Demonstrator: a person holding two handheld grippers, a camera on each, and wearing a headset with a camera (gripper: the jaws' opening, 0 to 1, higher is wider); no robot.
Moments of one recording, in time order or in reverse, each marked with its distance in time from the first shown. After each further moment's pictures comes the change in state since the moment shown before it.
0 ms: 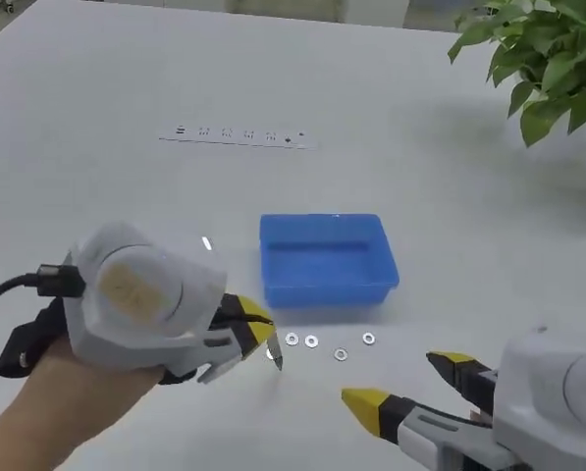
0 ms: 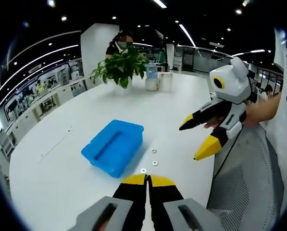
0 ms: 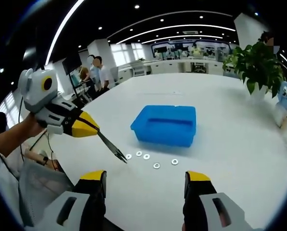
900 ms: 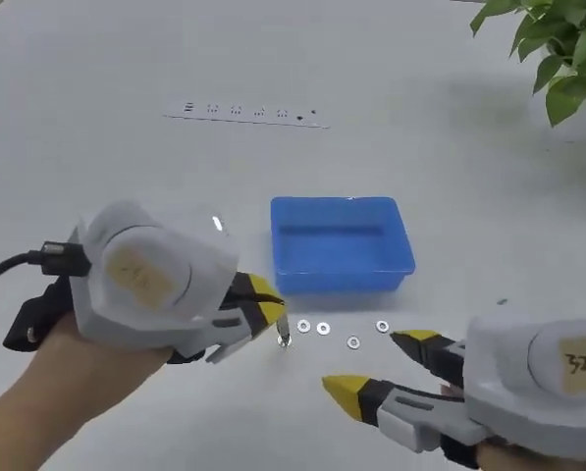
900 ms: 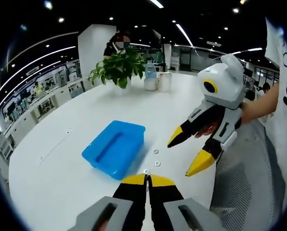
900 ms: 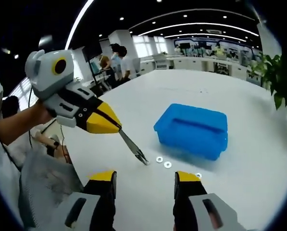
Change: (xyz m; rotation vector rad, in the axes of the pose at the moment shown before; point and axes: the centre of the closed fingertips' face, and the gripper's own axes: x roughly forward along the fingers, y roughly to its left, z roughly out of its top) left arm 0.003 0.008 -0.002 0.012 -0.002 -0.023; right arm 0.044 0.045 0.015 -0.176 0.080 0.236
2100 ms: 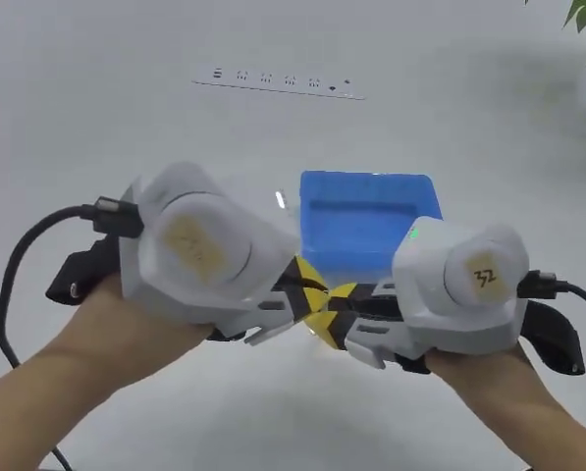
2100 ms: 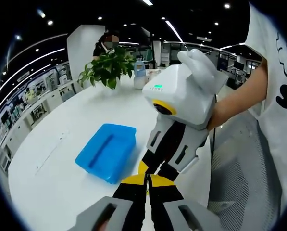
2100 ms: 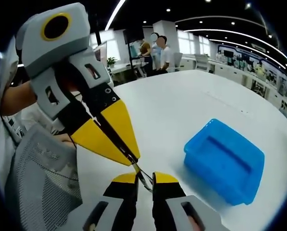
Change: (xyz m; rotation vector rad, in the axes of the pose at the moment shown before) left arm 0.003 -0.013 0.006 0.078 0.026 -0.059; right arm 0.052 0.012 0.010 -0.242 0.083 0.162
